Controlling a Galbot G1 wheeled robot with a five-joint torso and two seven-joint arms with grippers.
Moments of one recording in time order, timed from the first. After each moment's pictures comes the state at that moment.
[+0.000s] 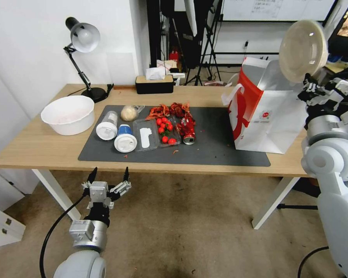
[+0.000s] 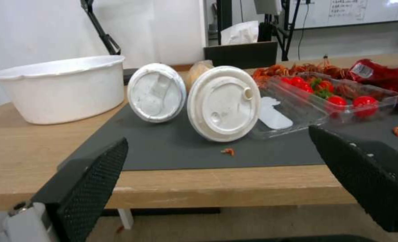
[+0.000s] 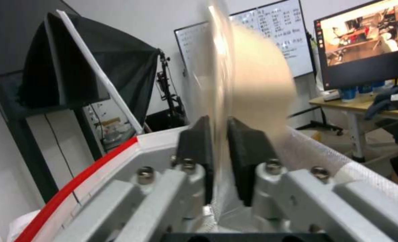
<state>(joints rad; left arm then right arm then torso) 1.70 -1.59 -0.59 -2.20 -0.02 0.01 0.05 -0.93 1.06 0.65 2.05 0.79 -0.28 0.43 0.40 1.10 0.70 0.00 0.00</state>
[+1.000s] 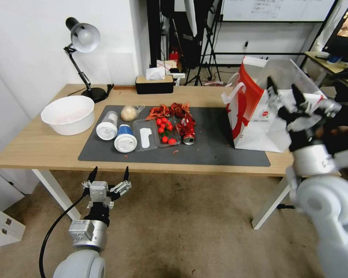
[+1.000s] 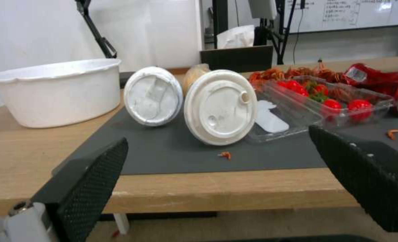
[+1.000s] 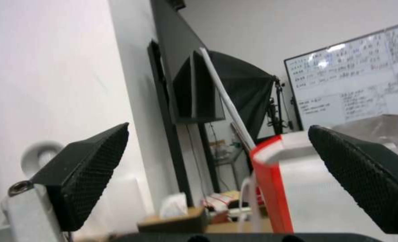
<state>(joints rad) 1.69 -1.57 -0.59 -2.19 -0.04 -0.01 0.06 -1.34 1.15 0.61 2.28 0.67 0.06 0.03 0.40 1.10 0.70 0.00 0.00</state>
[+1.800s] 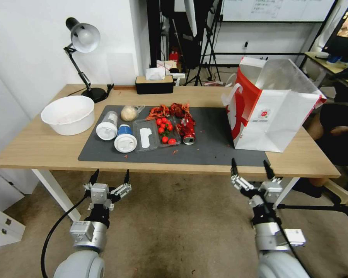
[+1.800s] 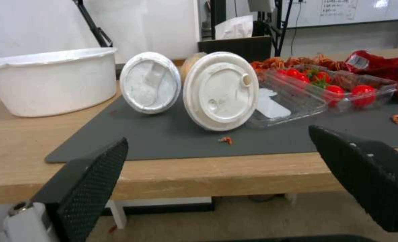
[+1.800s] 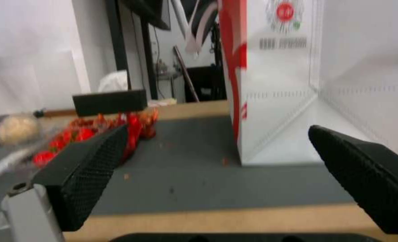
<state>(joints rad) 1.68 -1.55 -0.60 -2.15 -0.06 -0.02 0.07 -1.69 1.31 0.39 2.13 0.17 0.27 0.24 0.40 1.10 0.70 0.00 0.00</state>
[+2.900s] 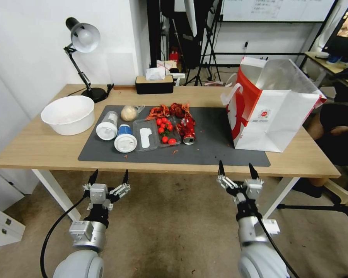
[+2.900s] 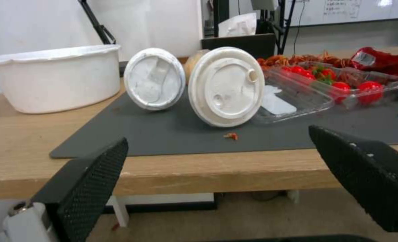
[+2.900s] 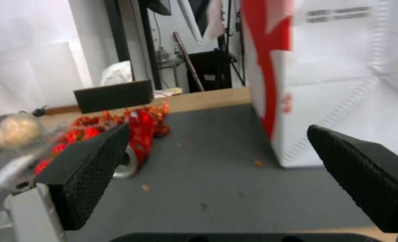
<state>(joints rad) 1.68 -1.55 -0.60 -2.14 -0.06 -0.03 0.07 -1.48 1.31 0.27 2.09 0.22 0.10 0.34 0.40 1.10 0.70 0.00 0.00</state>
